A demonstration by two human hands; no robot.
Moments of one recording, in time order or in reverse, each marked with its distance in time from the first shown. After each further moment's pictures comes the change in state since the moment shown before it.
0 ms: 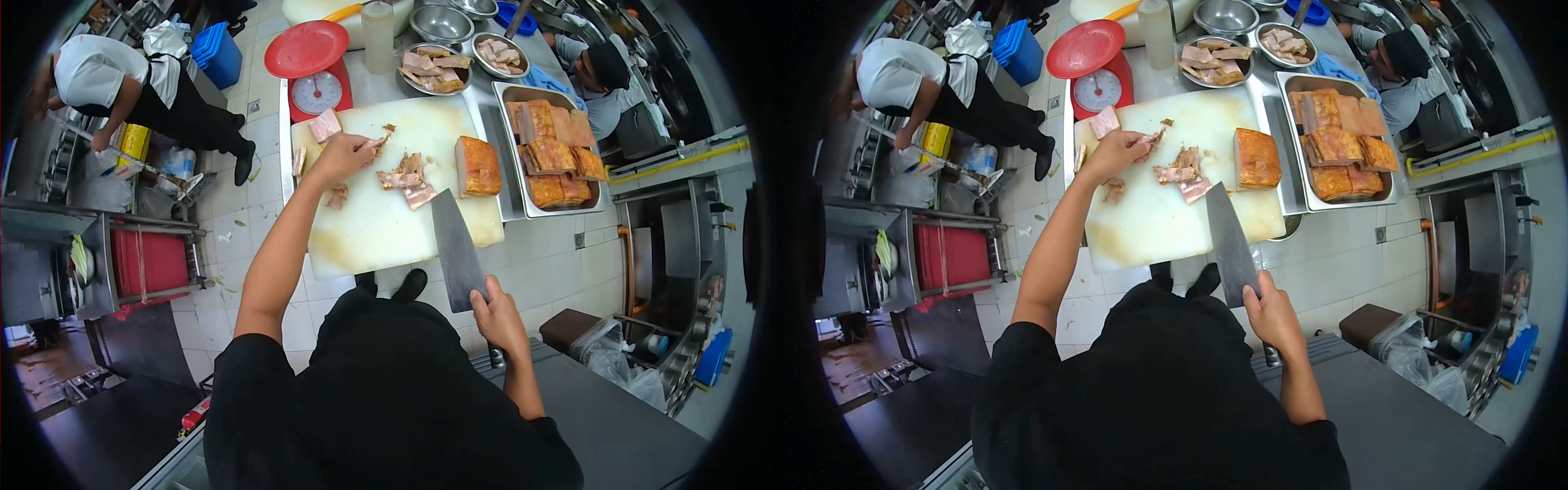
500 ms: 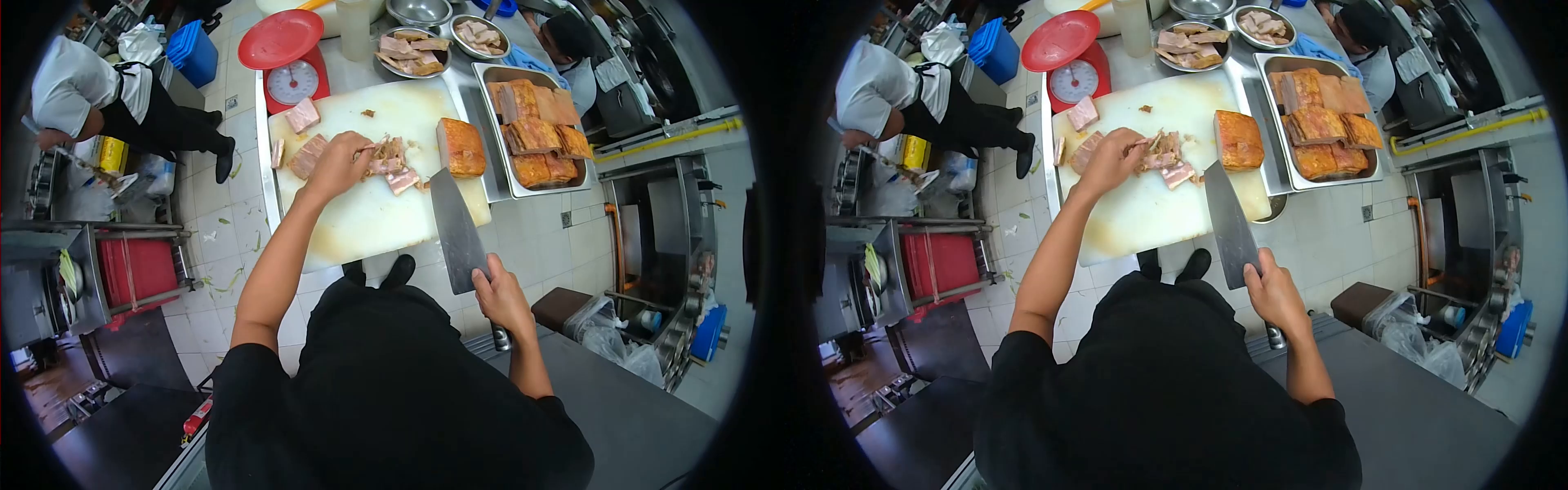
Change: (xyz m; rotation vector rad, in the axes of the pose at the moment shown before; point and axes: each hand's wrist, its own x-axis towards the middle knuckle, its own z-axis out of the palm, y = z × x) left_hand -0.015 0.006 0.046 -0.210 0.292 0.436; right_hand -0.001 0.008 -0.013 0.043 0.021 0.018
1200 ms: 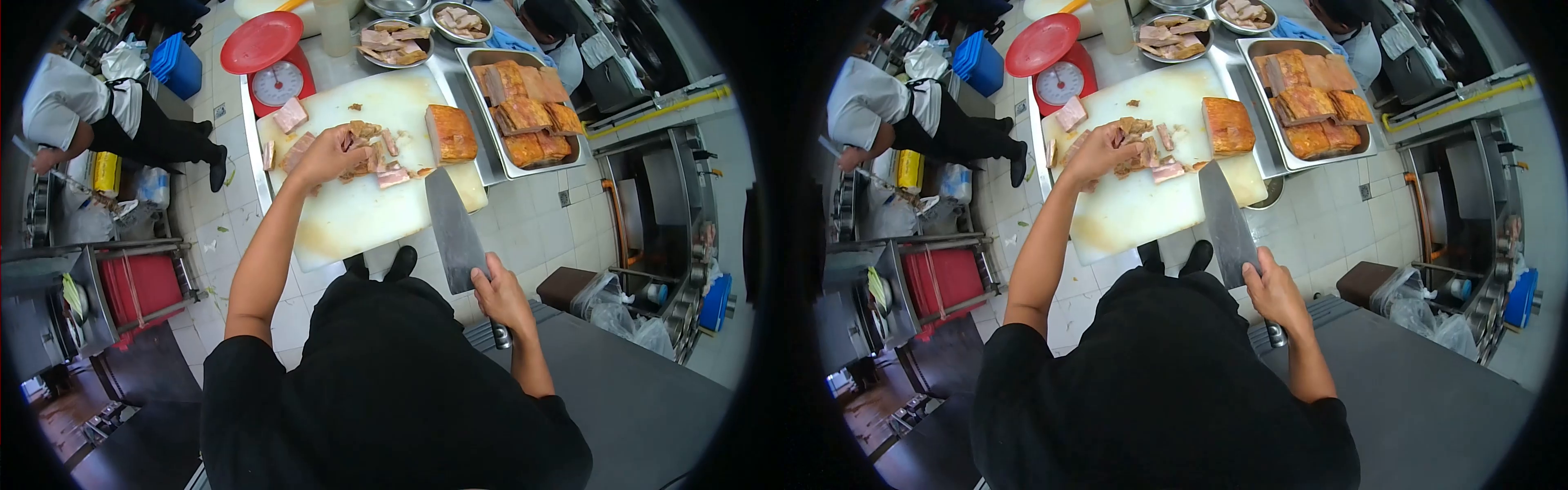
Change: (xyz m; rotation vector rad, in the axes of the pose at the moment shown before) left_hand 0.012 0.013 -0.015 -0.316 -0.254 -0.313; right_hand -0.023 -0.010 0.010 0.159 -0.018 0.093
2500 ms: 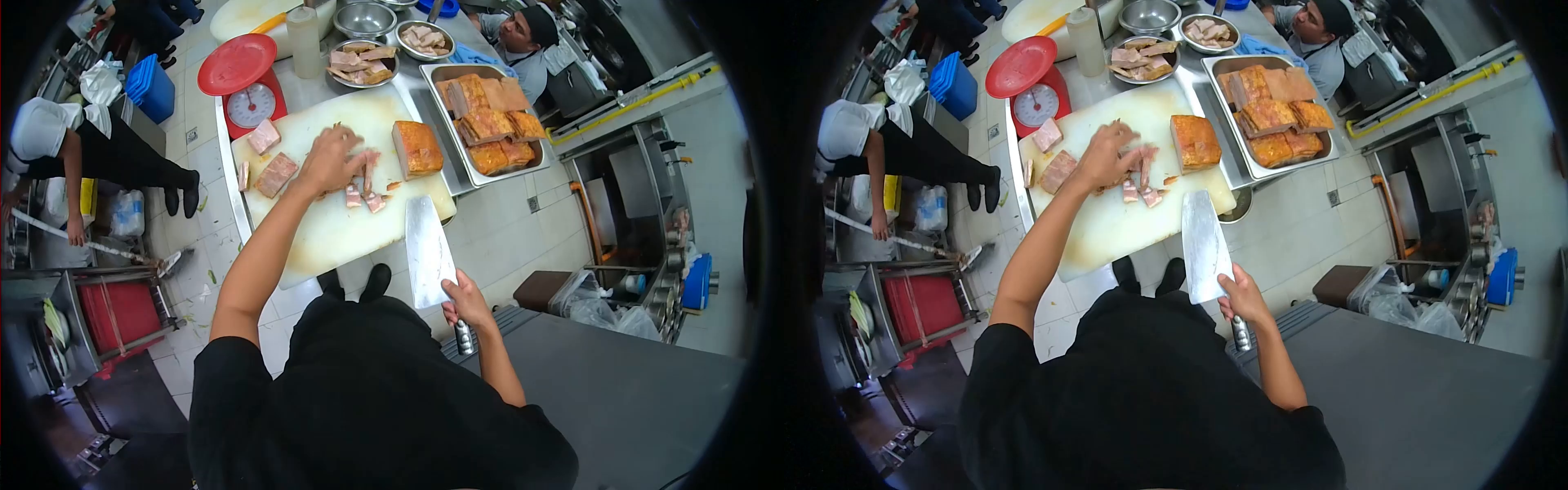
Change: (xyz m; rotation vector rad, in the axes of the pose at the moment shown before) left_hand 0.043 -0.004 0.029 0.629 0.060 0.366; right_hand 0.003 0.044 0.023 0.618 -0.130 0.285
